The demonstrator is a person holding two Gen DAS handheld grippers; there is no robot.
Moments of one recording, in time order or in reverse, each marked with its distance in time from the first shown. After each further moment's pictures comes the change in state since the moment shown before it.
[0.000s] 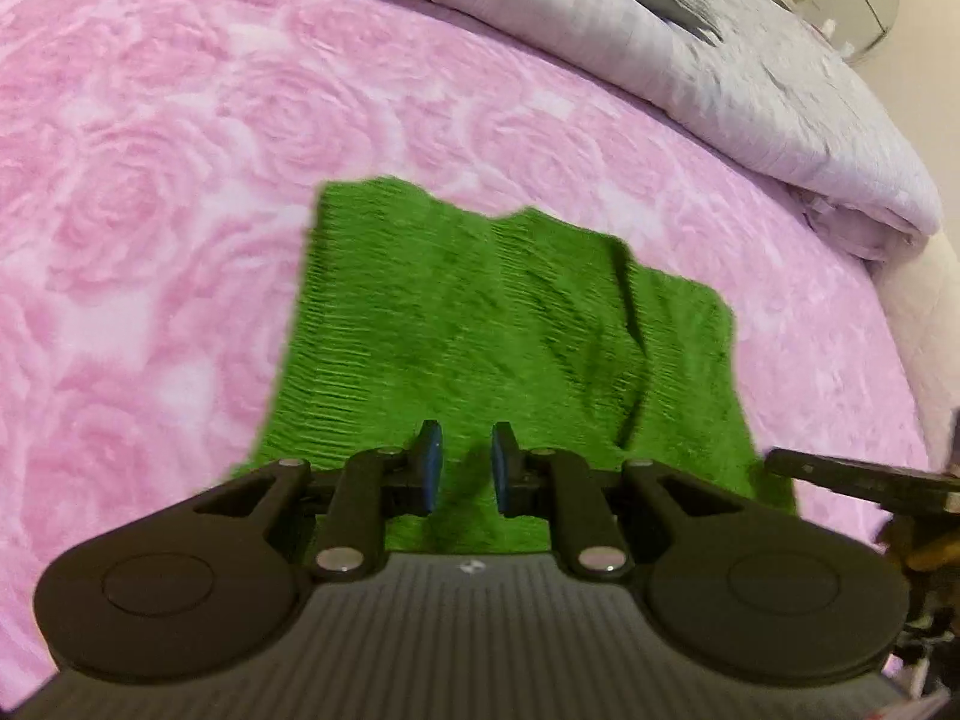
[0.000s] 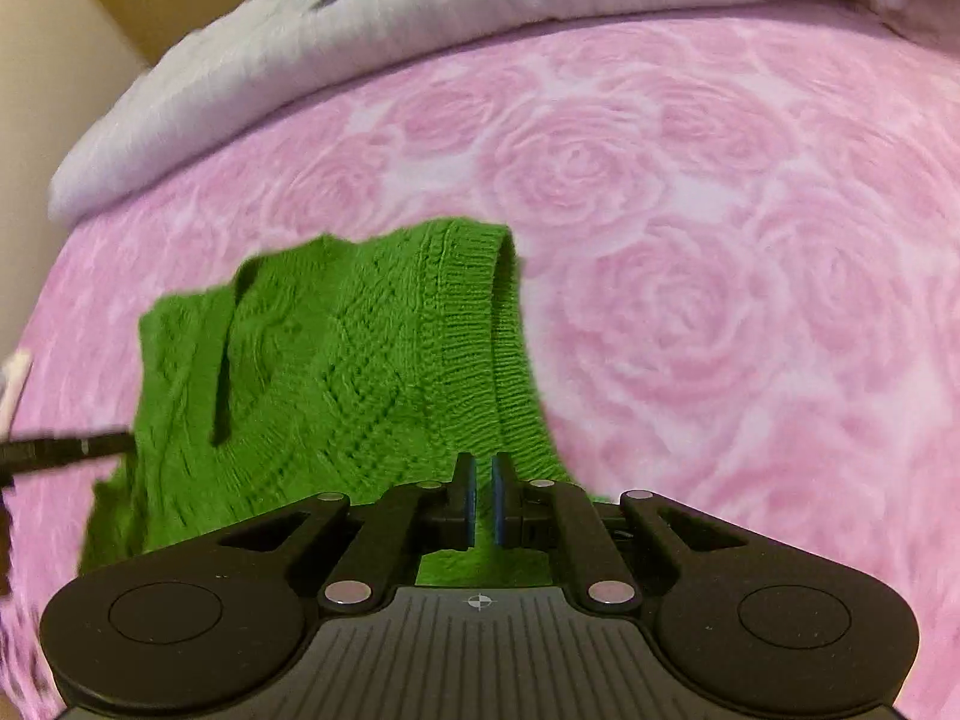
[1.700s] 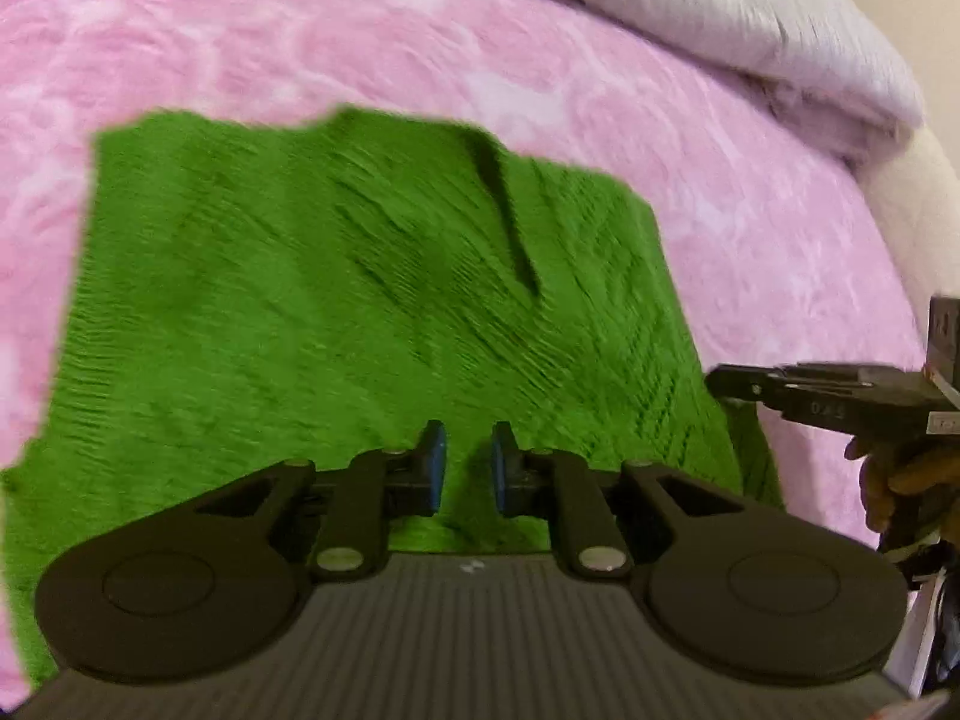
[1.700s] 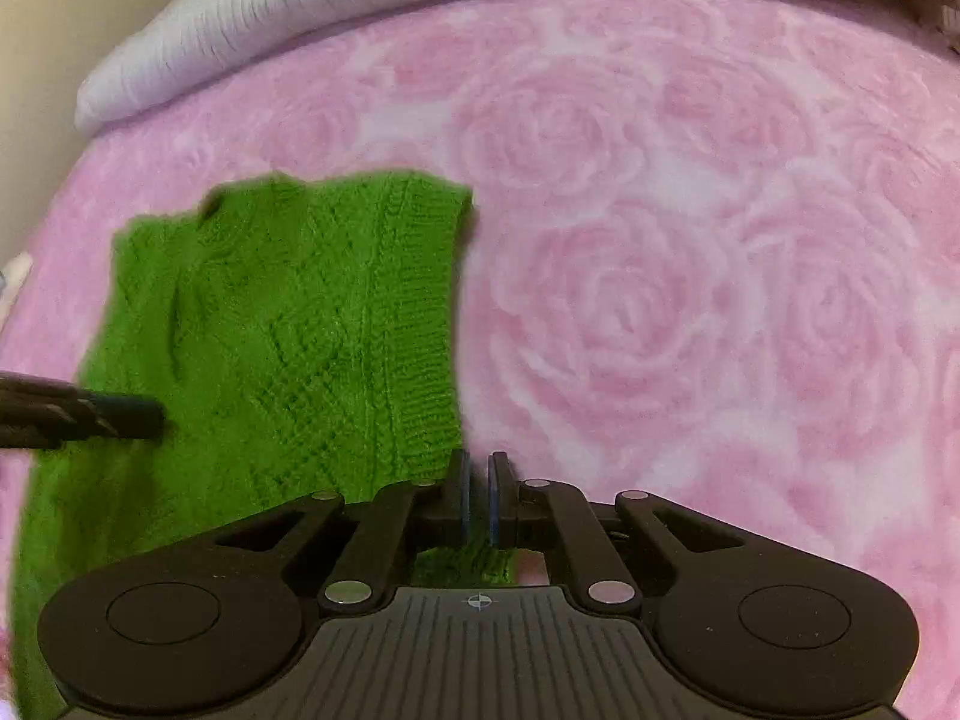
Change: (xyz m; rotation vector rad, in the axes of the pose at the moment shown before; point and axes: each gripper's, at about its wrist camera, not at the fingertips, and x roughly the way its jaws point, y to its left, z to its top) left arm 0.047 -0.069 -0.009 0.115 0.109 0.015; right arm 0.007 -0.041 0.007 -0.117 0.075 0.012
